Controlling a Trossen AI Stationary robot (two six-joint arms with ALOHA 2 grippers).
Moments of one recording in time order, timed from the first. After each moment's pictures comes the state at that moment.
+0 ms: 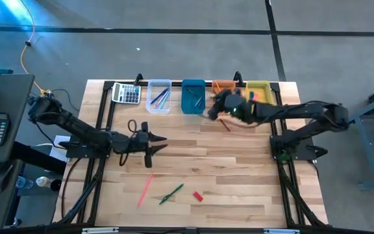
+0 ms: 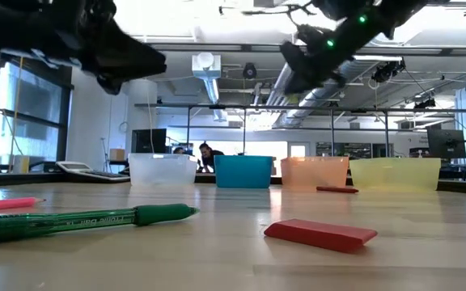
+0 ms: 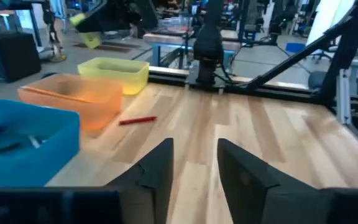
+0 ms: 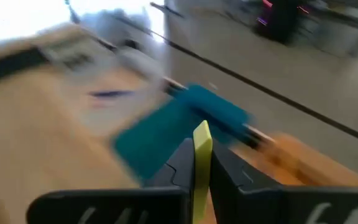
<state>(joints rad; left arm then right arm) -0.20 1.18 0.26 0.79 -0.50 -0.13 -0.24 1.32 0.84 -0.03 0.54 0.26</state>
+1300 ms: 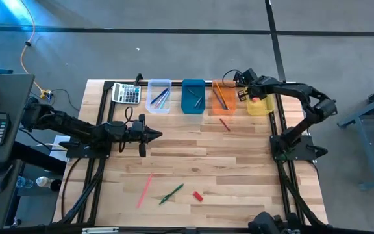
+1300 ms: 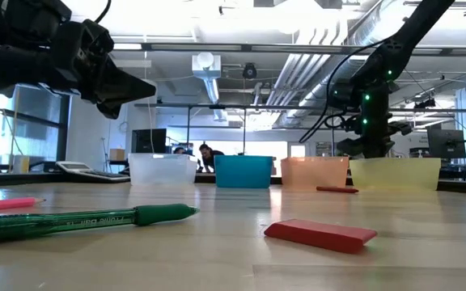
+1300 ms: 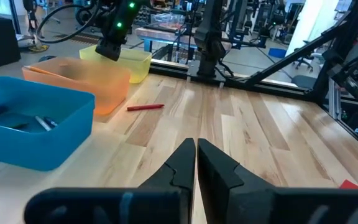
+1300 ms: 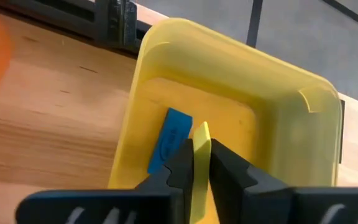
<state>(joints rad) 0.10 1.09 0.08 0.89 -0.13 -0.15 -0.95 1.57 0.85 -0.49 0.46 0.23</state>
